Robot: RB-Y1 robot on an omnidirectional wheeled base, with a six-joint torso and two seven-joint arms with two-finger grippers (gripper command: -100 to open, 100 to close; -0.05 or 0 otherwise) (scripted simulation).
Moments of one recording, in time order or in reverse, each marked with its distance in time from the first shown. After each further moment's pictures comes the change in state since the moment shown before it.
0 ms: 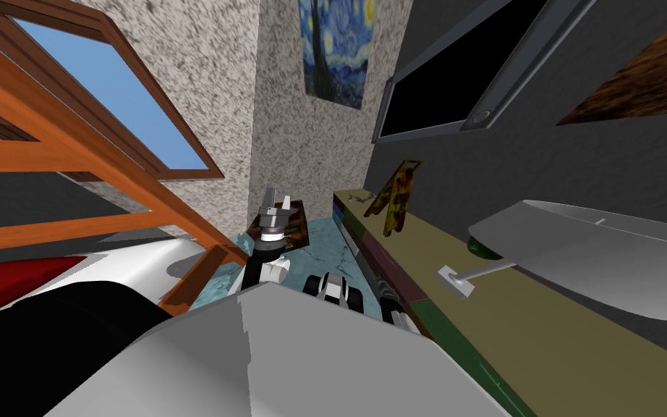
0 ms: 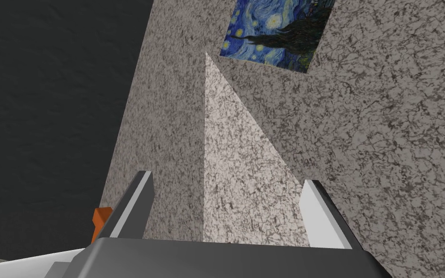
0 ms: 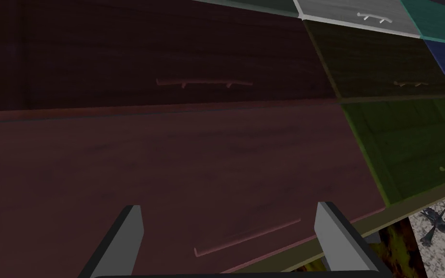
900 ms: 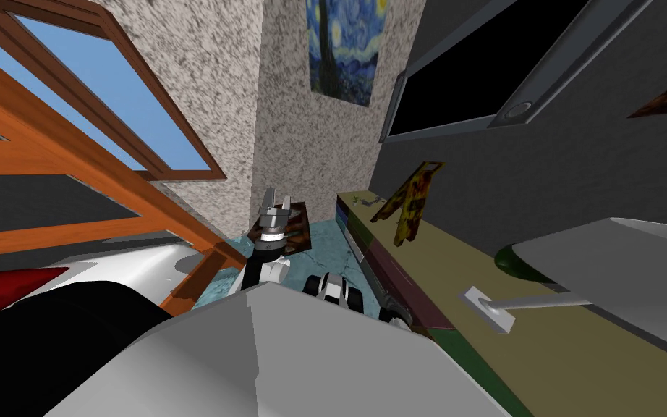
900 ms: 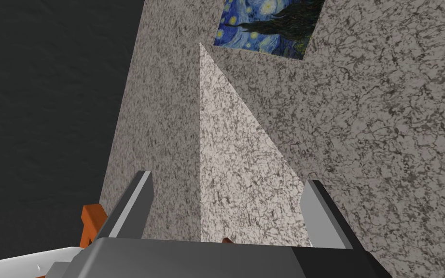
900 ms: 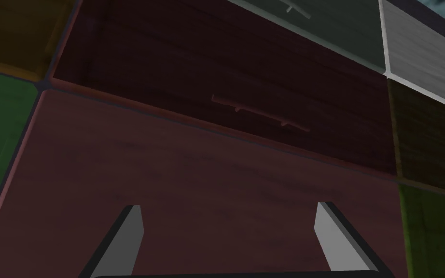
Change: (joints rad) left arm 0.000 0.000 0.000 0.000 0.000 0.000 0.000; right arm -0.021 -0.016 0.052 0.158 0.164 0.239 0.028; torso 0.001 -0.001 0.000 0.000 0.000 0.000
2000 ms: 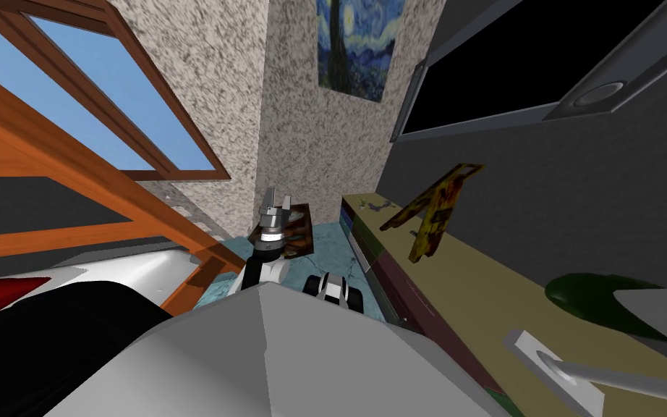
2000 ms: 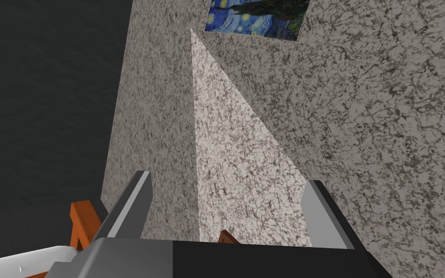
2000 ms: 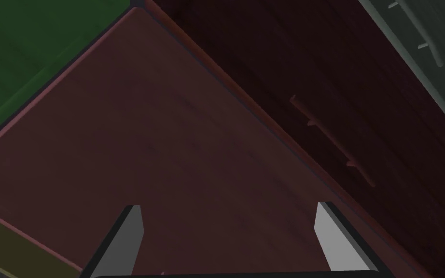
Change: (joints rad) left arm 0.000 0.000 0.000 0.000 0.000 0.000 0.000; right arm -0.025 0.013 0.050 0.266 0.260 0.291 0.019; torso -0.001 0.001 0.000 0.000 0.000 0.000
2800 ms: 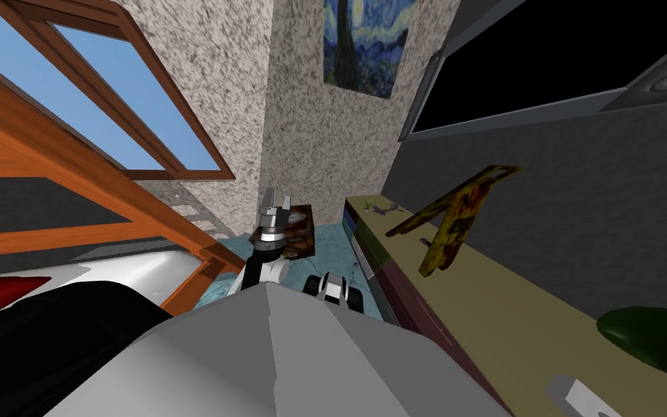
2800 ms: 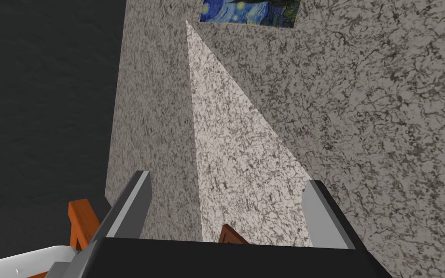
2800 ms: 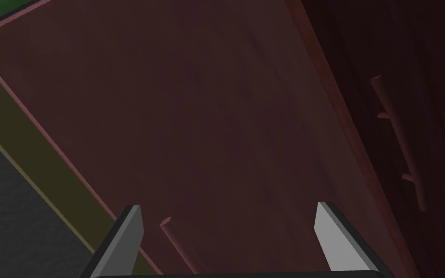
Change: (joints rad) left arm 0.000 0.000 0.000 0.000 0.000 0.000 0.000; right arm -0.031 0.024 0.025 0.197 0.179 0.197 0.024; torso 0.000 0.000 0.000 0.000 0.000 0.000
